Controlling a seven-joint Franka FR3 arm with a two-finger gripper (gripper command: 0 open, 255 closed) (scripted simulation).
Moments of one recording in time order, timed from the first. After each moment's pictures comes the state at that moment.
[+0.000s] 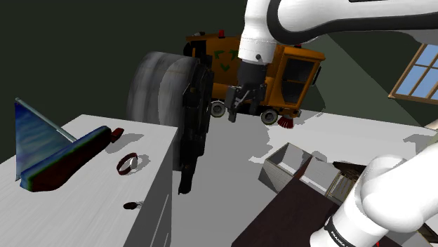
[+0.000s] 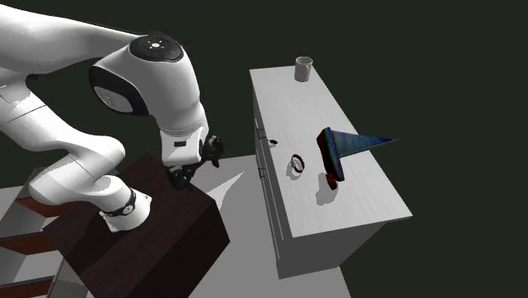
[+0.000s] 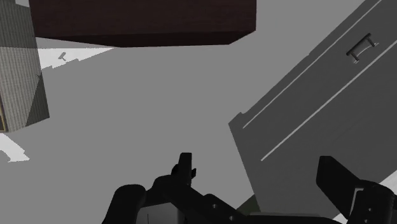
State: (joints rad) arm 0.03 -0.46 0.31 -2.19 0.14 1.72 0.33
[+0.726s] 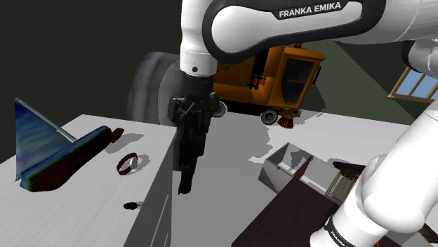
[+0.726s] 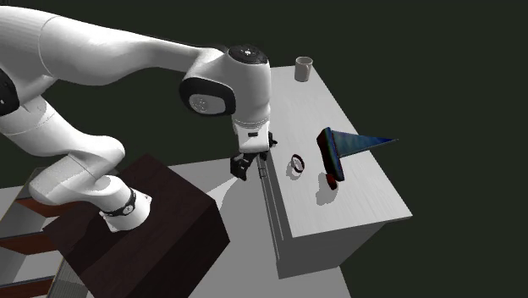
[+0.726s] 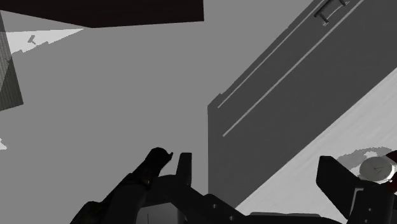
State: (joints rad) arm 0.05 -0.07 0.50 -1.92 0.02 1.85 0.62
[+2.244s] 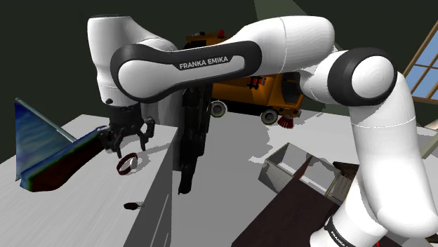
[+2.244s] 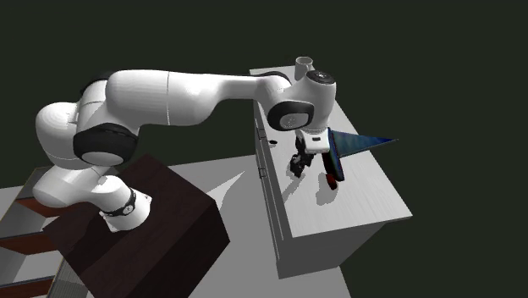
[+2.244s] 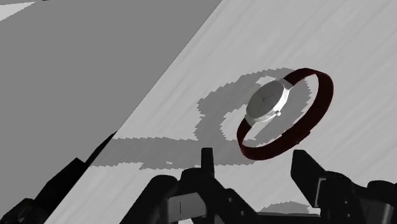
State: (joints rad) arm 0.30 0.56 0.51 -1.34 -0.33 1.83 0.94
